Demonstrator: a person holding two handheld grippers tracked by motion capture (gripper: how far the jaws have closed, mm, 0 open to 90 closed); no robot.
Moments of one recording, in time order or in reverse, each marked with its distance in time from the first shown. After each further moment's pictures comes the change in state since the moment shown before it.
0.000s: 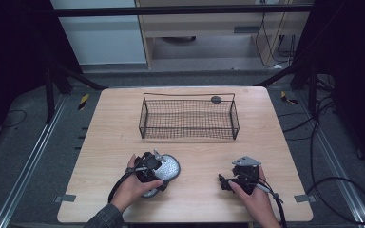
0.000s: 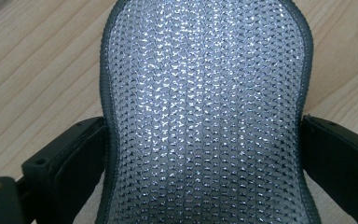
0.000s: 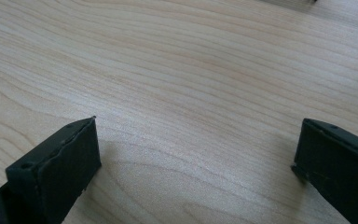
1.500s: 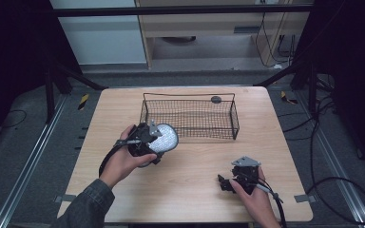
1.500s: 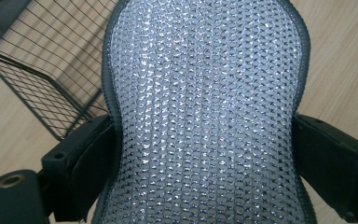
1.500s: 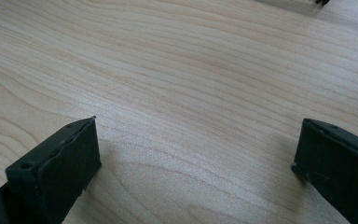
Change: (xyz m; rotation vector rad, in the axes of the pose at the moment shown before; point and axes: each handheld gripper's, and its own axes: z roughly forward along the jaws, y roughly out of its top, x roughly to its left) left arm 0.036 0.061 -0.082 -0.131 0.145 0.205; right arm 0.001 0.000 0.000 -0.009 0.018 -0.012
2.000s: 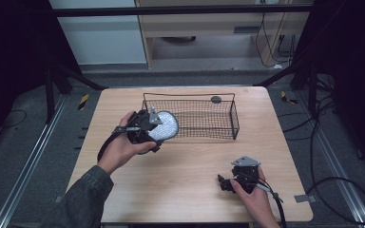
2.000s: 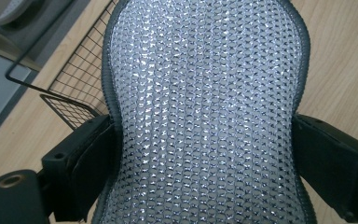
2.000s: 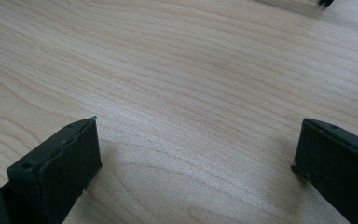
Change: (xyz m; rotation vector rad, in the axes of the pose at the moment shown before) left arm 0.023 0.025 -0.012 -0.029 0.040 0.062; right arm -0.001 0.000 0.000 -0.002 0.009 -0.007
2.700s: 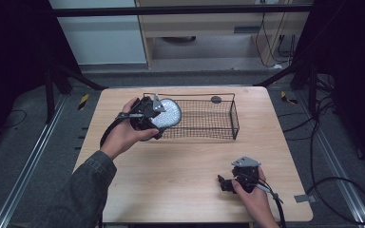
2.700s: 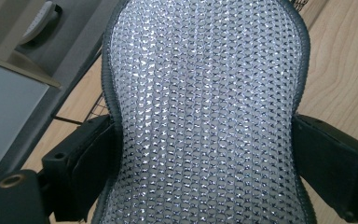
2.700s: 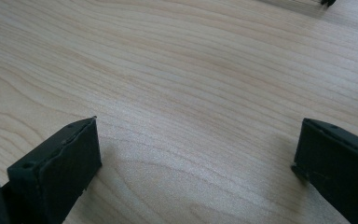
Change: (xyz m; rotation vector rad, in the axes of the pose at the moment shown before) left arm 0.022 0.026 0.000 -0.027 0.034 0.048; right arm 0.000 -0.001 -0.001 0.002 0.005 -0.009
